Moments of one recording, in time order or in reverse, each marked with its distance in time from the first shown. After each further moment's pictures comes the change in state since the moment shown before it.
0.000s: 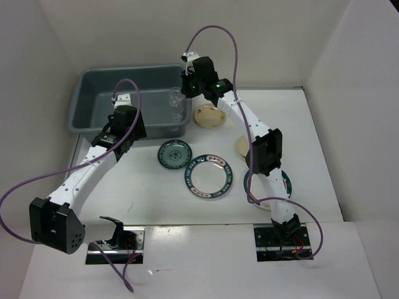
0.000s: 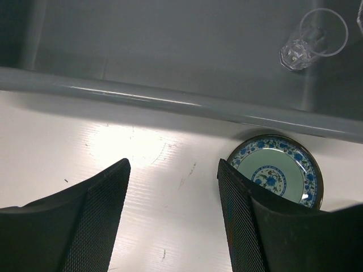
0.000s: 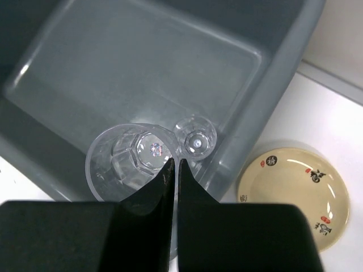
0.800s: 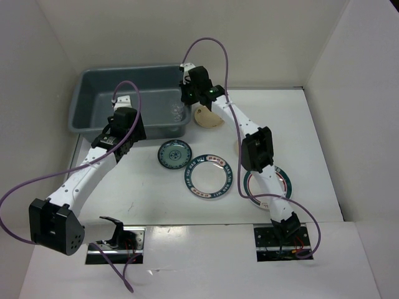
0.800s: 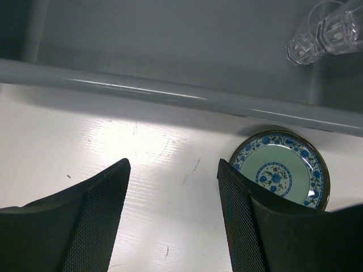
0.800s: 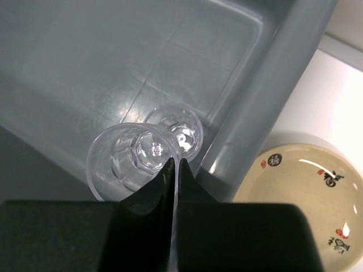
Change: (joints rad) left arm 0.000 -0.011 -0.022 -0.002 -0.006 0.000; right arm 0.001 0.159 0.033 0.014 0.007 -0.019
